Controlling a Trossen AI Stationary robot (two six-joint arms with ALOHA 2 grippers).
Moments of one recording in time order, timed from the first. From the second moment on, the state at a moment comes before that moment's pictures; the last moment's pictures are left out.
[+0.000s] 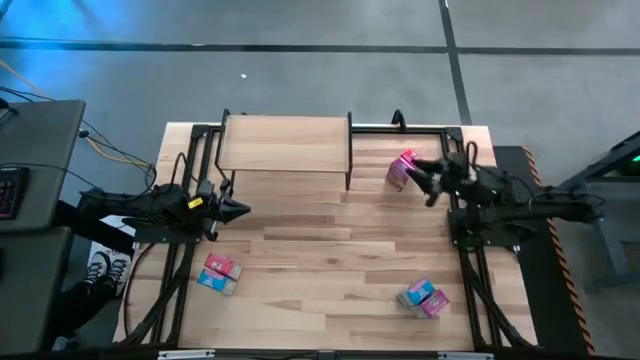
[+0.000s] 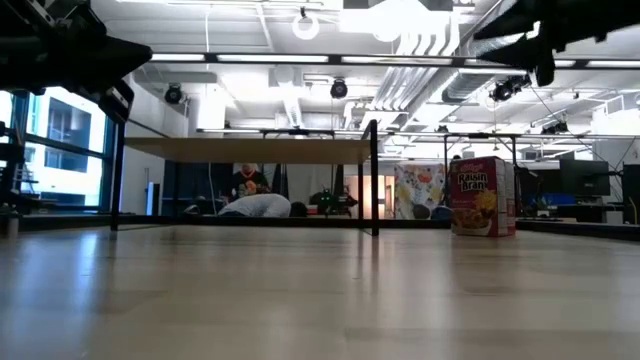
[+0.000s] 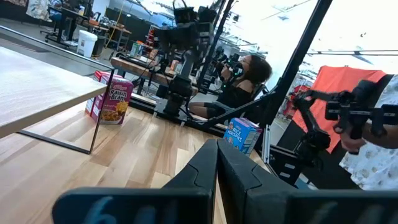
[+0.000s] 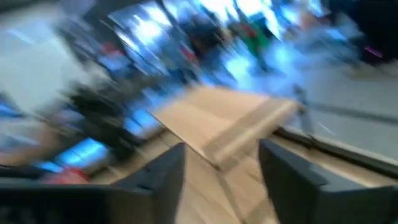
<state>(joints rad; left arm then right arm) -0.10 0.01 0.01 0.10 -0.06 -0.35 -0.05 0.44 0.48 -0.17 0.47 0.42</state>
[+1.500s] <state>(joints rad) -0.10 0.01 0.01 0.10 -0.06 -0.35 -0.47 1.47 1.16 -1.11 0.20 0.45</state>
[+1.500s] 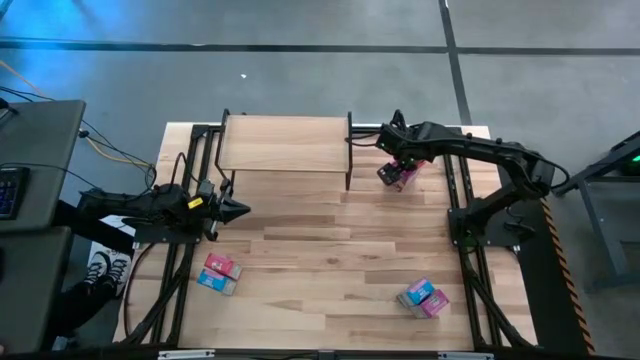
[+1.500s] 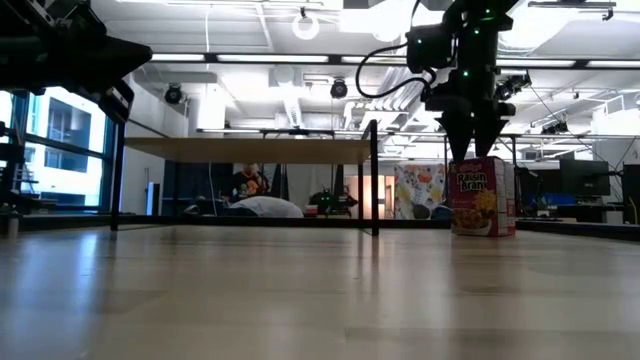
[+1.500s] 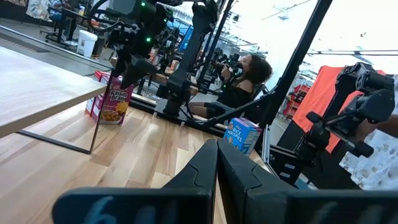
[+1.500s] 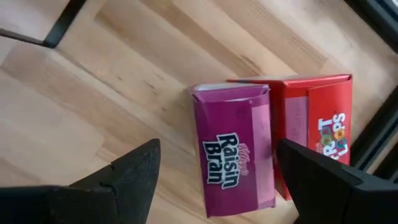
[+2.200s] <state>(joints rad) -0.10 0.01 0.01 0.10 -0.06 -0.35 -0.46 1.47 1.16 -1.12 0.23 0.45</state>
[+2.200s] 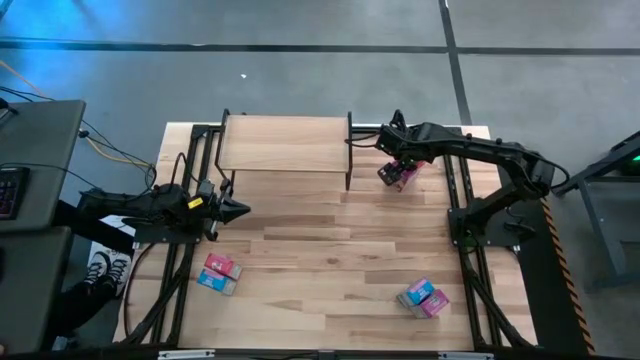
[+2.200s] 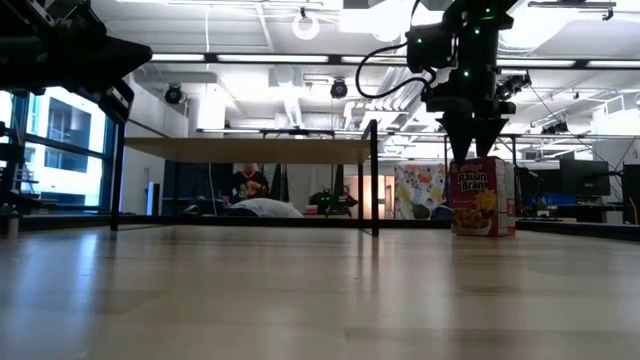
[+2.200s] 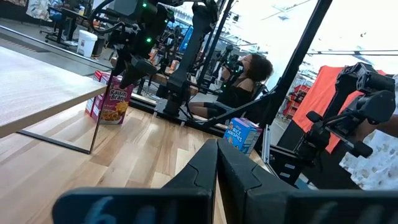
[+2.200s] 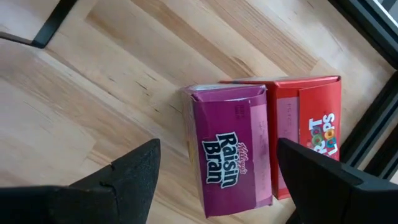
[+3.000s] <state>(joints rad) -0.10 0.01 0.01 0.10 -0.06 -0.35 -0.44 1.51 1.16 -1.13 0.23 0.36</state>
